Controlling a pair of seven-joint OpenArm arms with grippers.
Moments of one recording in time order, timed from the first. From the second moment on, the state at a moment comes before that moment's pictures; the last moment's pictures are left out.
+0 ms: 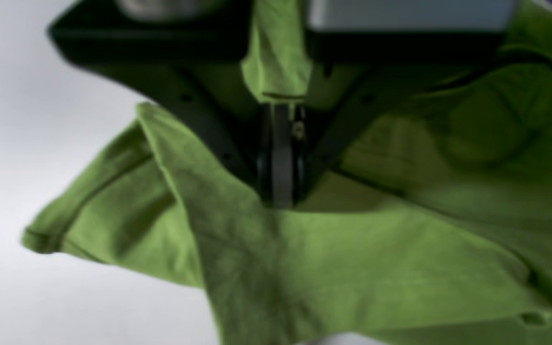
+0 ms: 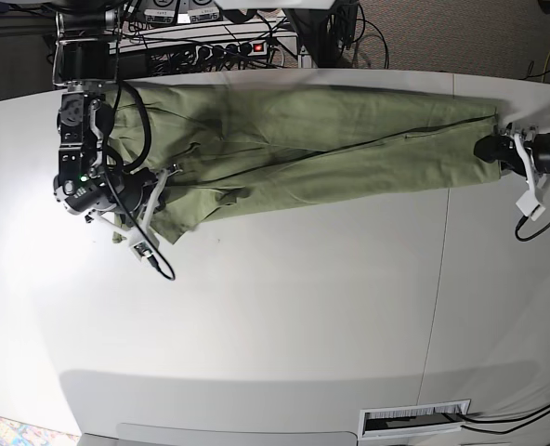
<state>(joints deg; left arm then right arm) 1.4 -51.1 11.7 67.7 -71.9 -43.4 54.2 5.3 20.6 1.6 93.3 20.8 28.8 -72.2</state>
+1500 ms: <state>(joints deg) 1.8 -41.9 7.7 68.1 -71.3 -44.5 57.1 3.0 20.6 1.4 93.3 20.4 28.8 -71.1</state>
